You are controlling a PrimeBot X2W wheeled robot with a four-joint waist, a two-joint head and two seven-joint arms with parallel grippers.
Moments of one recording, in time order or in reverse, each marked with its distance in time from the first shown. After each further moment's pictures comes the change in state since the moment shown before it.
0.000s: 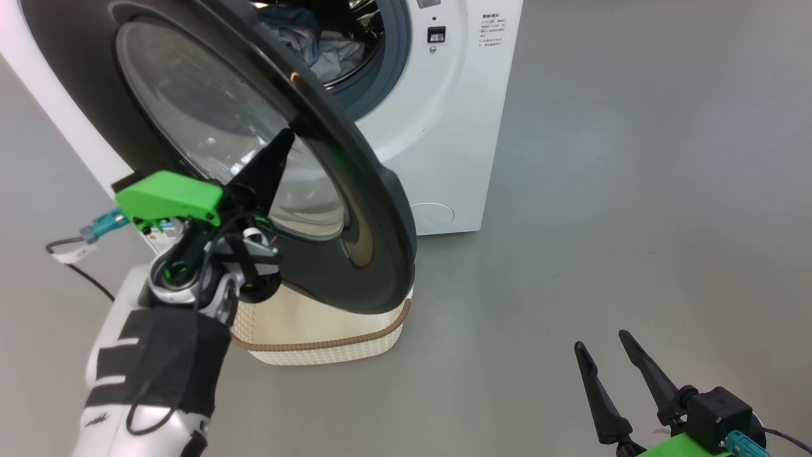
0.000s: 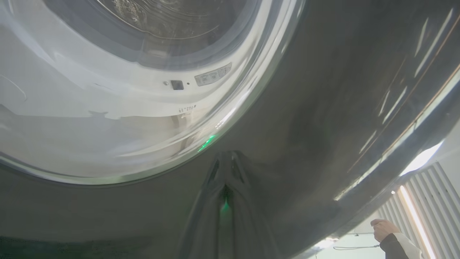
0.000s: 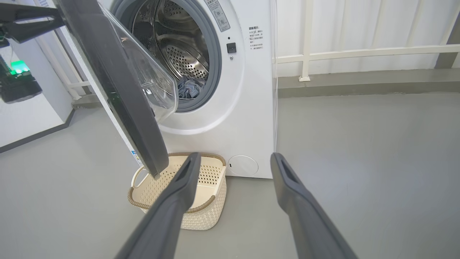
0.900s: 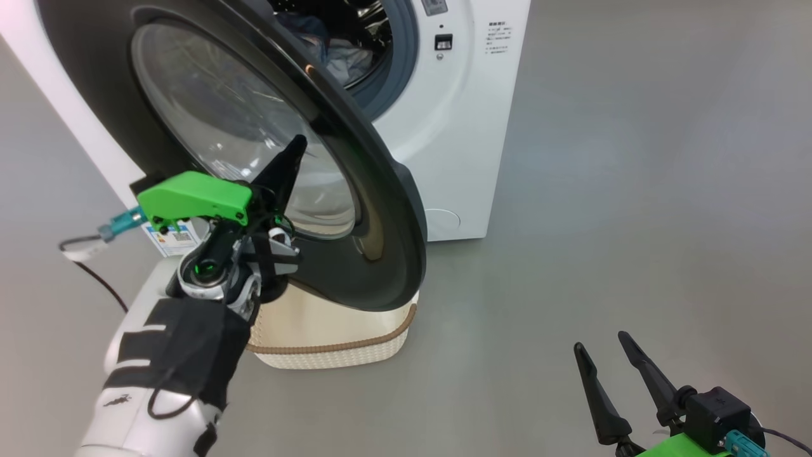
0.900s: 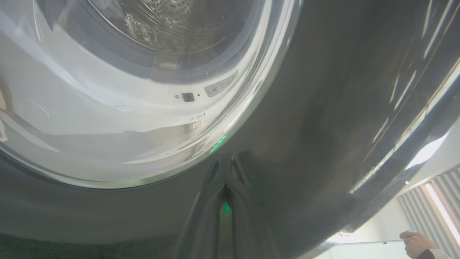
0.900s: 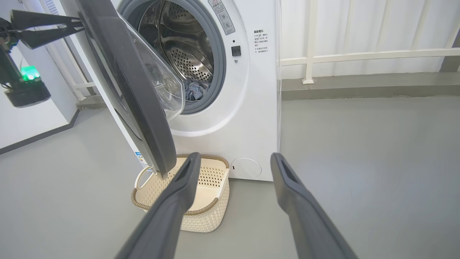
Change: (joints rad) left arm -0.074 -0.006 -0.138 0.149 -0.032 -0.062 -0.106; right arm -0.003 0.000 0.000 0.010 0.000 0.000 0.000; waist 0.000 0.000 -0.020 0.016
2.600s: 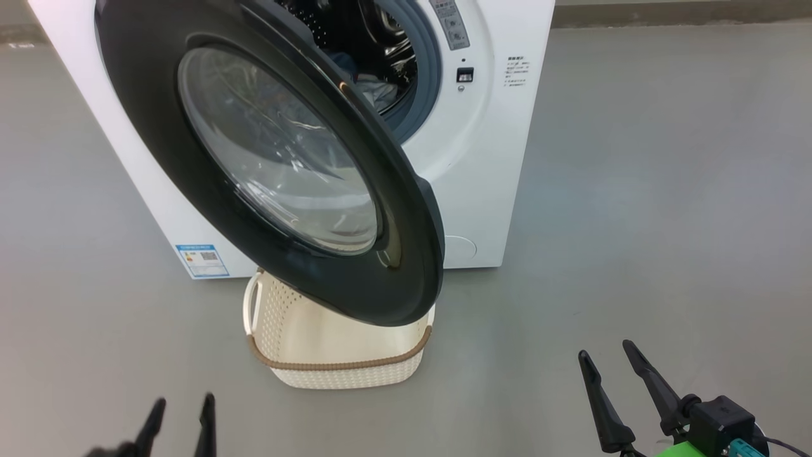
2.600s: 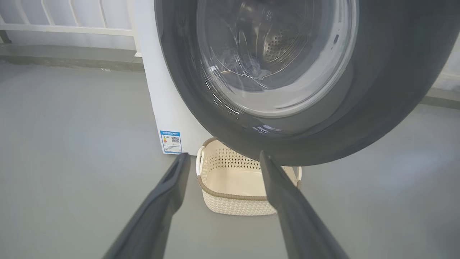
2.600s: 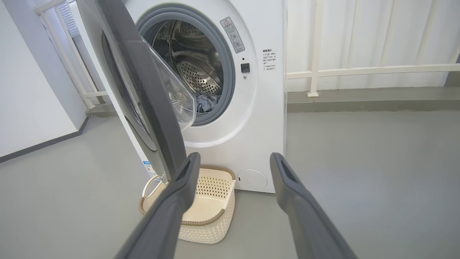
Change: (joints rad) left arm 0.897 0.244 0.144 -0.596 1.366 0.220 -0.395; right arm 0.025 0.009 -0.015 -0.007 0.000 0.000 0.000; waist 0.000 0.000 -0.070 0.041
